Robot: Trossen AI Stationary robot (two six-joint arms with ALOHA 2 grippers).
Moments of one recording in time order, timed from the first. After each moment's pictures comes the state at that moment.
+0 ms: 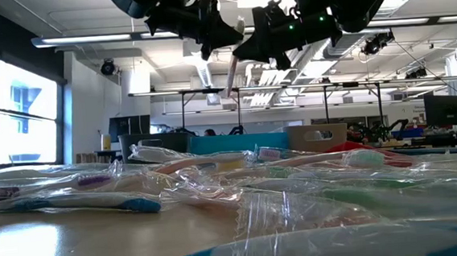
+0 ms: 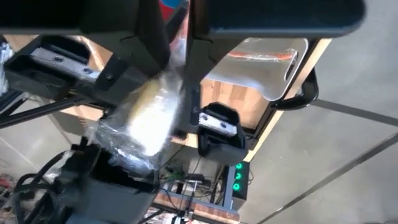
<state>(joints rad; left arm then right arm) 0.62 1.69 1.50 -0.11 0.54 -0.03 -0.47 1.54 0.91 0.58 -0.13 0.16</state>
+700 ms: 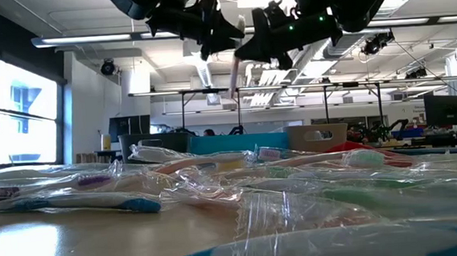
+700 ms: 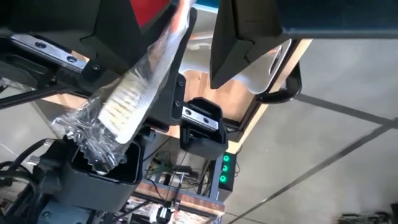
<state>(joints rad) 0.62 1.69 1.50 -0.06 0.49 -0.06 -0.48 1.54 0.91 0.58 -0.09 0.15</state>
